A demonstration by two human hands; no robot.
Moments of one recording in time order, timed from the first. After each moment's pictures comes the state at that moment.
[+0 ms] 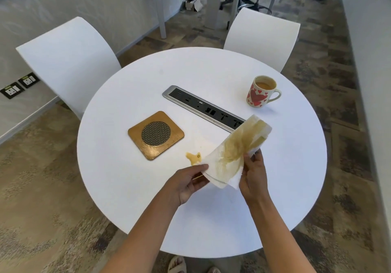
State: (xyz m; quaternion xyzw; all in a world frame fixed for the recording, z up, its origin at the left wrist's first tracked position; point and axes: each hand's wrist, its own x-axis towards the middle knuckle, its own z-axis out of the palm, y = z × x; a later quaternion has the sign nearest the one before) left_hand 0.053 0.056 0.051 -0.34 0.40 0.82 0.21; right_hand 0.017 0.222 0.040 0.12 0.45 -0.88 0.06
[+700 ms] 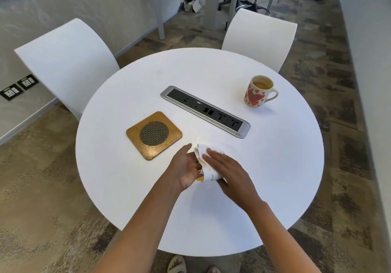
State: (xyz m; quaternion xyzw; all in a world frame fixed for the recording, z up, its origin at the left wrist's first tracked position) left_hand 0.029 0.056 0.071 -0.30 0.36 0.86 0.20; right_hand 0.034 0.226 0.030 -0.34 0.89 -0.30 -0.06
